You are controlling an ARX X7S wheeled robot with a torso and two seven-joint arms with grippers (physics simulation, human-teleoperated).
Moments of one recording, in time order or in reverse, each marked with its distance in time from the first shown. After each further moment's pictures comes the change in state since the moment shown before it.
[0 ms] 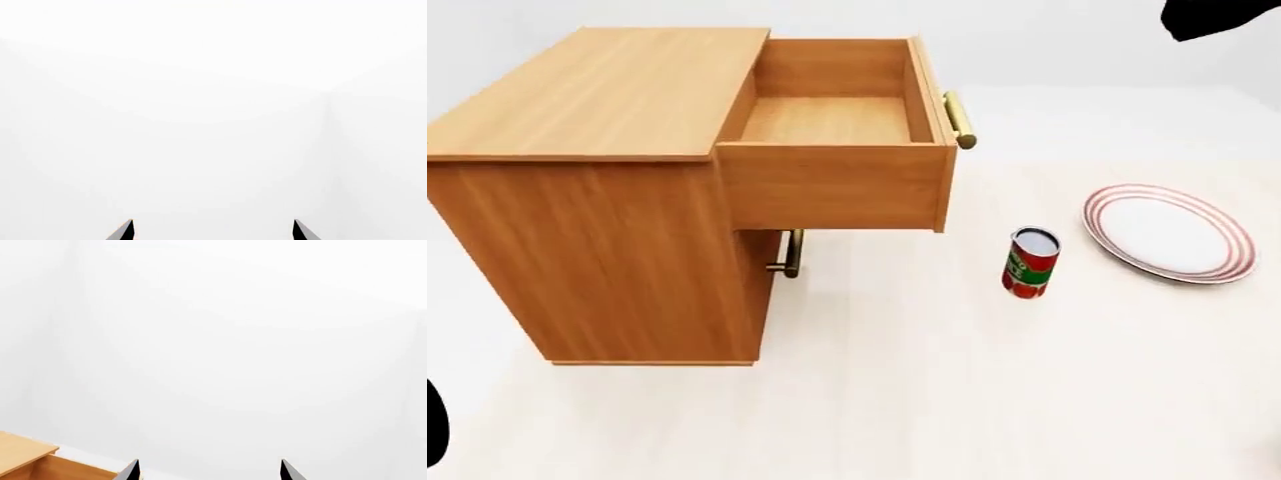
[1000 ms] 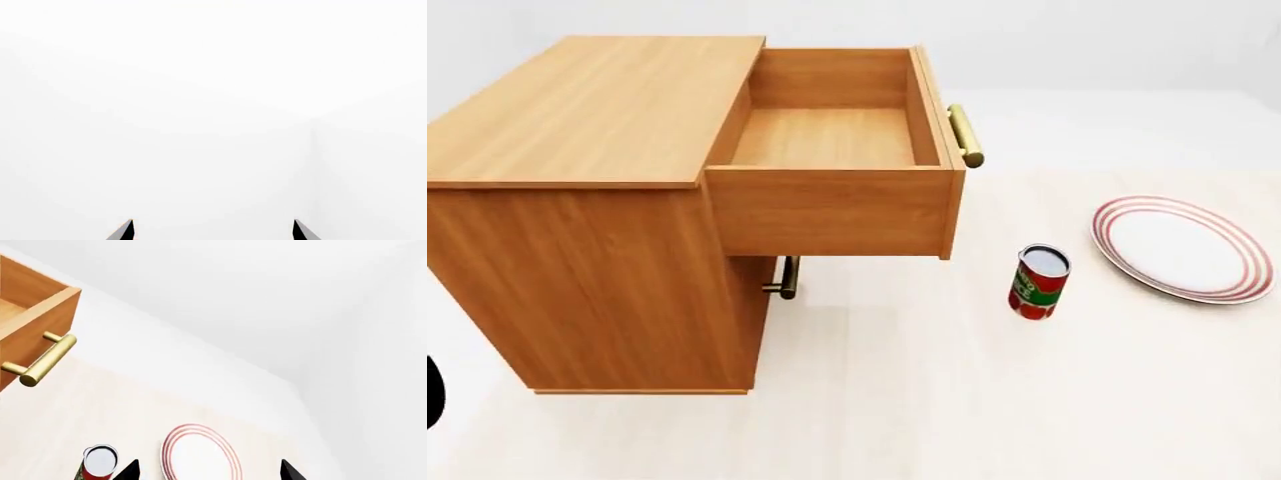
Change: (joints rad) left arm -0.098 0.028 -0.105 -0.031 -0.197 -0.059 -0.150; right arm 0.739 0.470 -0.918 0.351 0.808 0.180 0.376
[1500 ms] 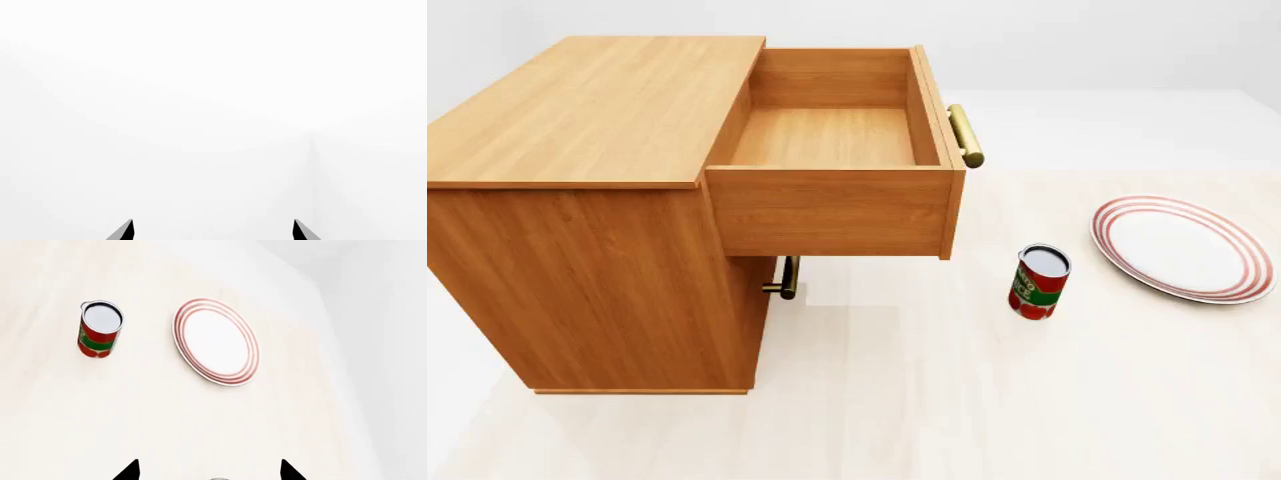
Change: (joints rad) left arm -0.031 -0.021 -0.047 0.029 -0.115 -0.019 -0.100; right arm 0.189 0.190 -0.574 -0.029 0.050 0.009 -0.068
